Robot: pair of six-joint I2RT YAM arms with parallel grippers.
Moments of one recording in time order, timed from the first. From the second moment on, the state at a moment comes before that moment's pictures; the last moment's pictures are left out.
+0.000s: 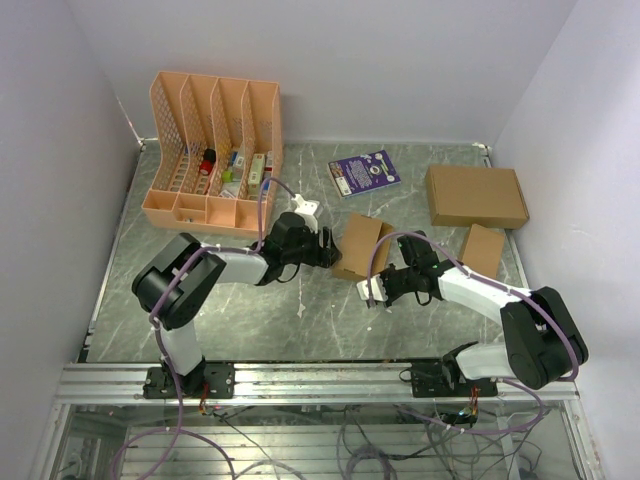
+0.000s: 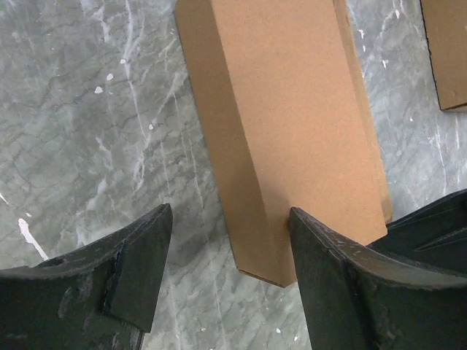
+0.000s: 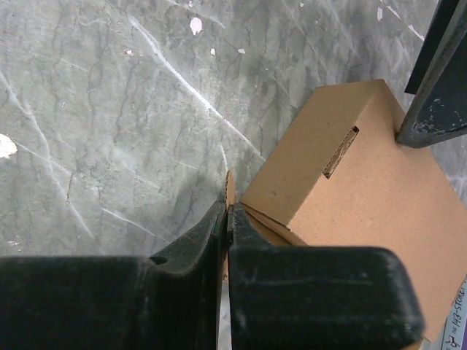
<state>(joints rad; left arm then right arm) -0.70 1.78 0.80 0.50 0.17 -0.44 0.43 1.34 0.55 -0.26 -0.68 -1.52</state>
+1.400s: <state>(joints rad) -0.69 1.80 0.77 0.58 0.21 -0.46 0.31 1.35 0.58 -0.29 -0.77 -1.41</state>
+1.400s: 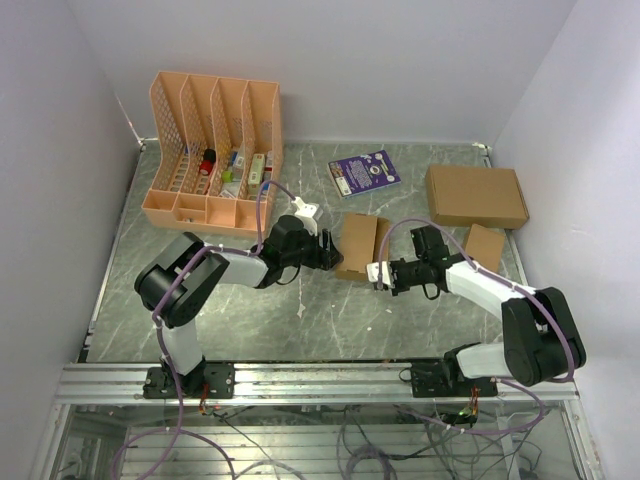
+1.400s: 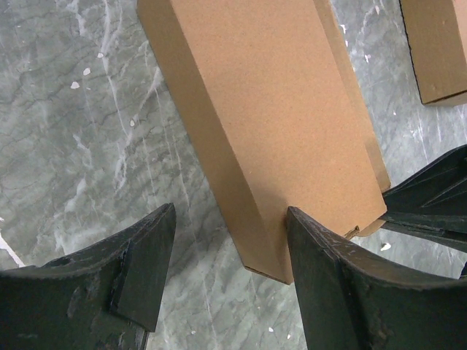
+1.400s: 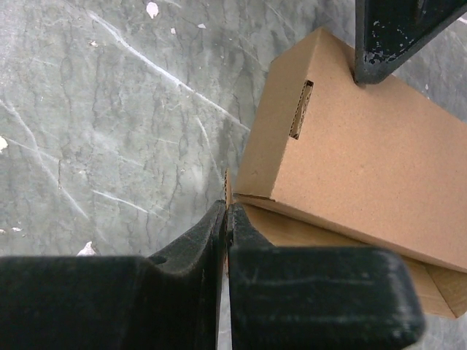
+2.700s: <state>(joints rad) -0.69 1.80 0.77 0.57 0.22 -0.46 0.27 1.38 0.62 -0.36 -0.76 -1.41</state>
